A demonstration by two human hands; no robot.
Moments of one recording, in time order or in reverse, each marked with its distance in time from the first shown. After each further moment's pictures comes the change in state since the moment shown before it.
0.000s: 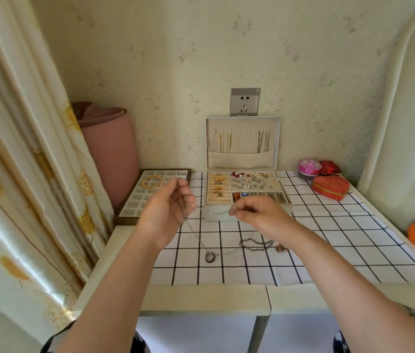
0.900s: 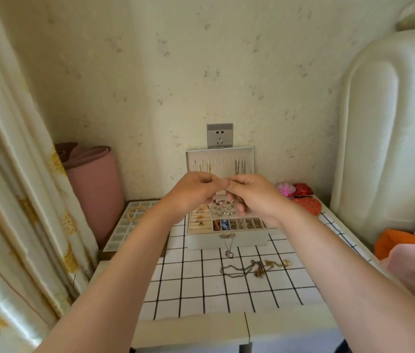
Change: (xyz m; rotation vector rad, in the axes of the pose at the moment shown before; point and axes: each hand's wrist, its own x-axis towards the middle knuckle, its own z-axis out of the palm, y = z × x) left_hand 0.035 0.045 0.122 0.997 -0.251 0.098; right_hand 0.008 -0.074 -0.071 0.325 0.081 -0.005
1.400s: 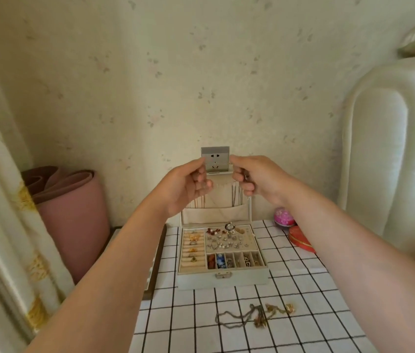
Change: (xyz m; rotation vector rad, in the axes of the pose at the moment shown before) left_hand 0.101 0.010 -0.036 -0.711 -0.114 -0.024; right_hand 0.097 -0.052 -0.060 0.007 0.027 -0.008
